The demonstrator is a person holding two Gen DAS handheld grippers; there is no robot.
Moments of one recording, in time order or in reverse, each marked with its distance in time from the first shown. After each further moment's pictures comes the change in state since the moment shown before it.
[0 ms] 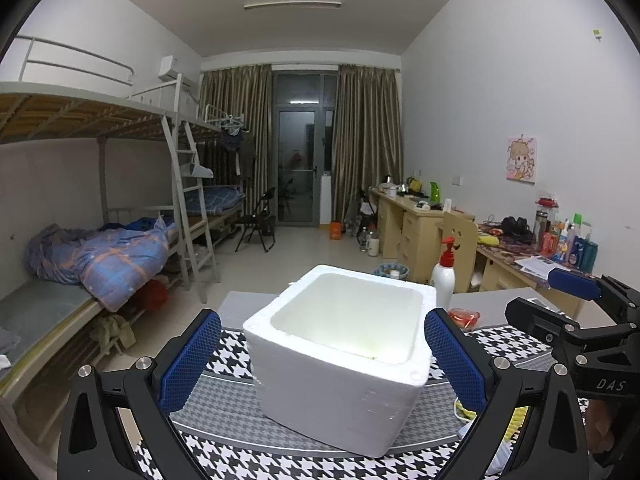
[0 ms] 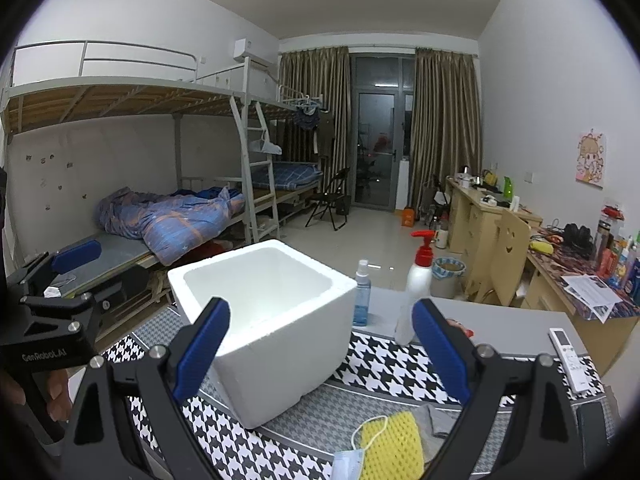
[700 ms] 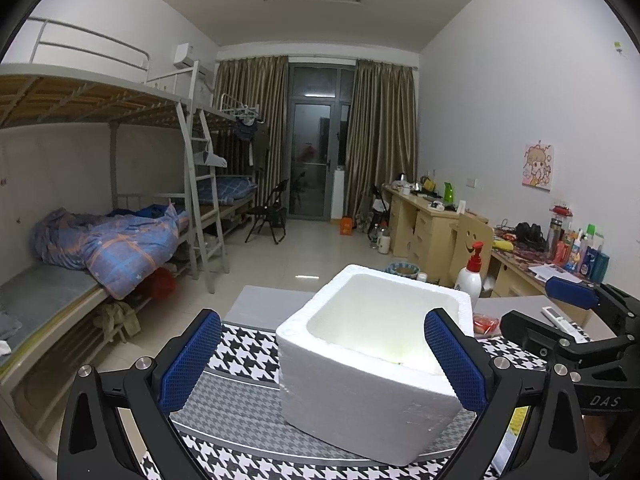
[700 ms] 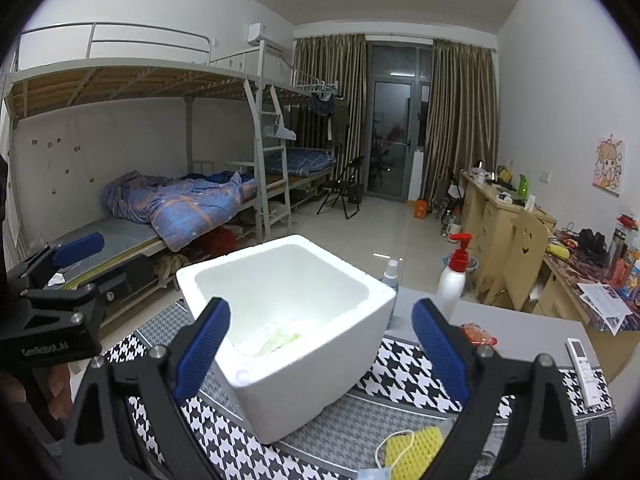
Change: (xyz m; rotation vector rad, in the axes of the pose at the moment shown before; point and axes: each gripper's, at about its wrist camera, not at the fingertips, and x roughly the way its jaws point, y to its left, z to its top) left arm 0.018 0.031 0.003 -0.046 0.023 0.042; right arm 0.032 0.024 0.017 -0.037 0.053 0.040
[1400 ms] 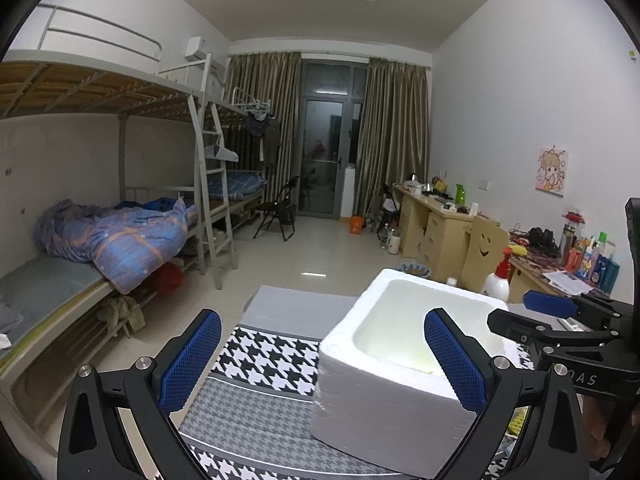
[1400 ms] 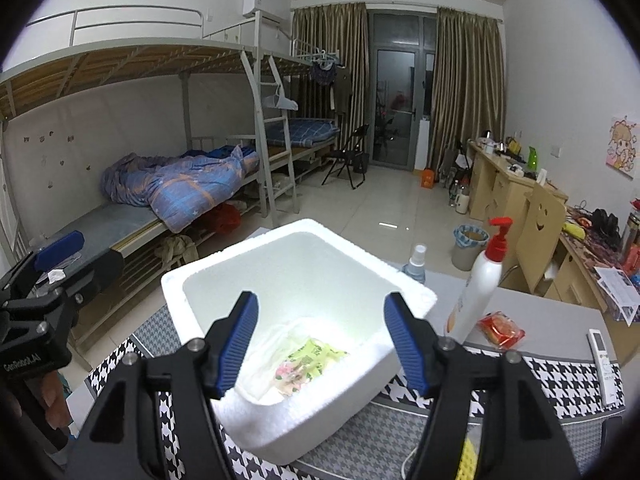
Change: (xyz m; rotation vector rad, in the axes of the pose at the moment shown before) left arm 0.022 0.028 0.003 -0.033 0.009 0.018; right arm 0.050 0.008 0.011 0.032 0.118 0.022
